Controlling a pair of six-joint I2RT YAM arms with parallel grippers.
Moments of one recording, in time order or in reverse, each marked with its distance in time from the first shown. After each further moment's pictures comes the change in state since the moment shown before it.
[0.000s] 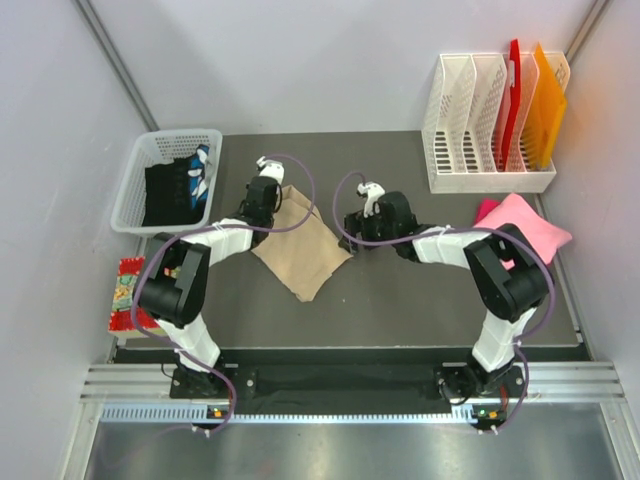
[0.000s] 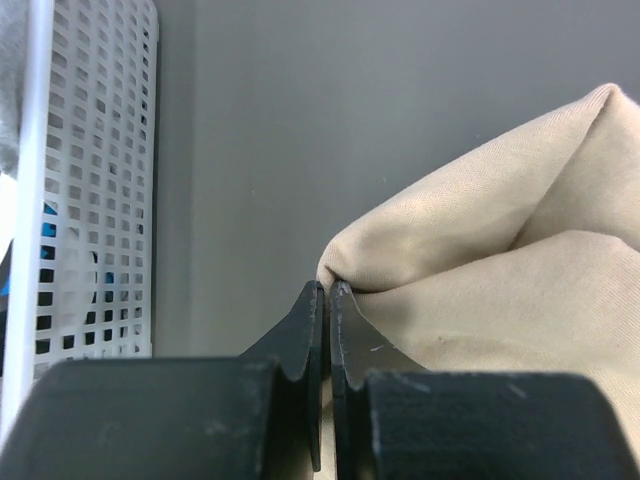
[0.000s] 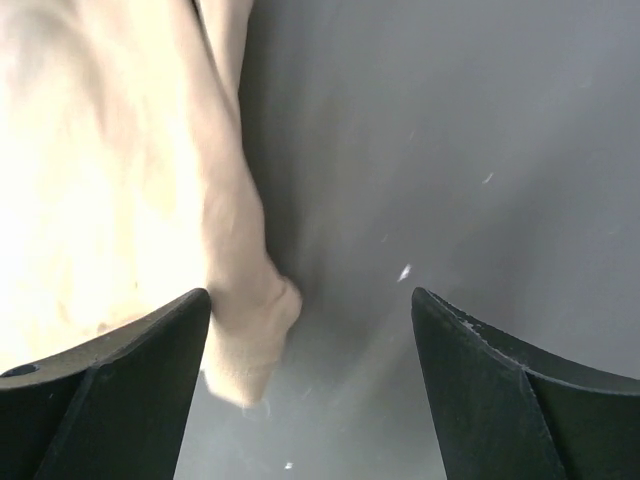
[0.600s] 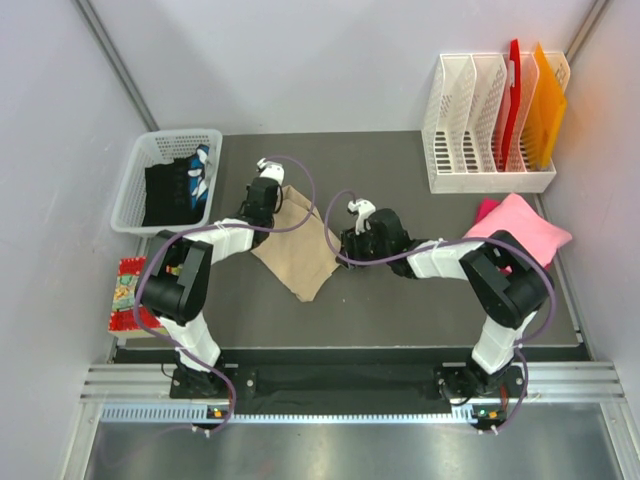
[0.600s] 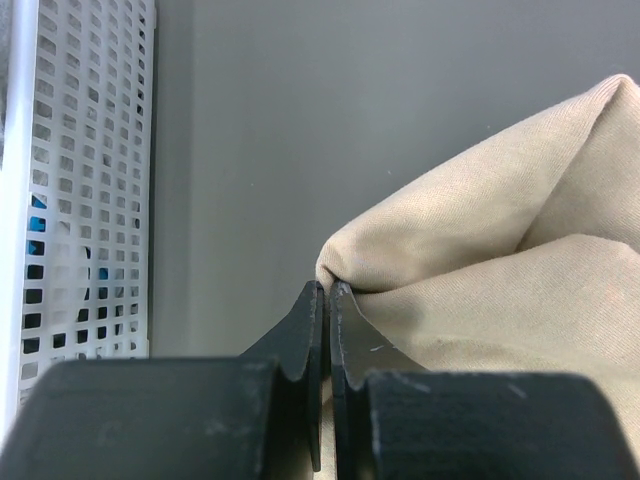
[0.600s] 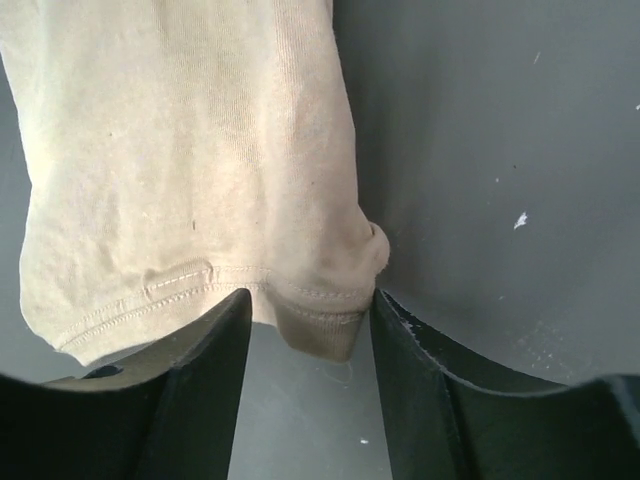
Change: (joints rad) left arm 0.003 0.027 0.000 0.006 -0.013 -0.001; right arm 0.109 -0.036 -0.119 0.080 0.030 0.047
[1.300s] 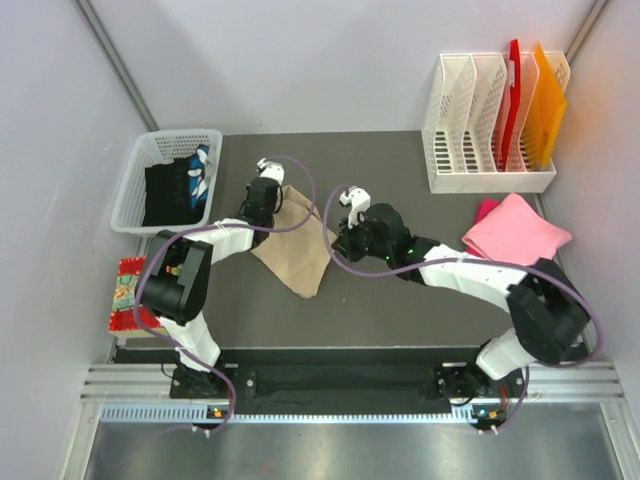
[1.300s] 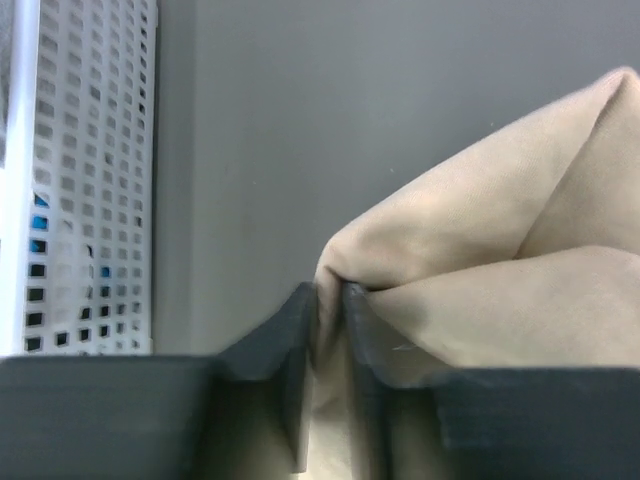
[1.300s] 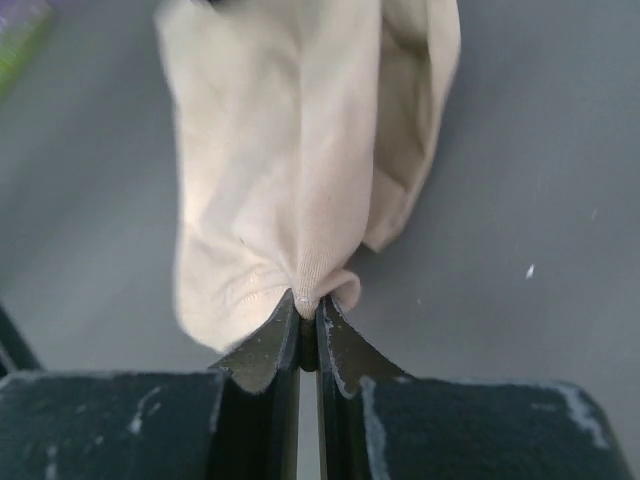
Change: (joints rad) left arm 0.000 0.000 0.000 -0.002 -0.006 0.004; right arm 0.118 -0.227 0.042 -0.158 0.134 -0.032
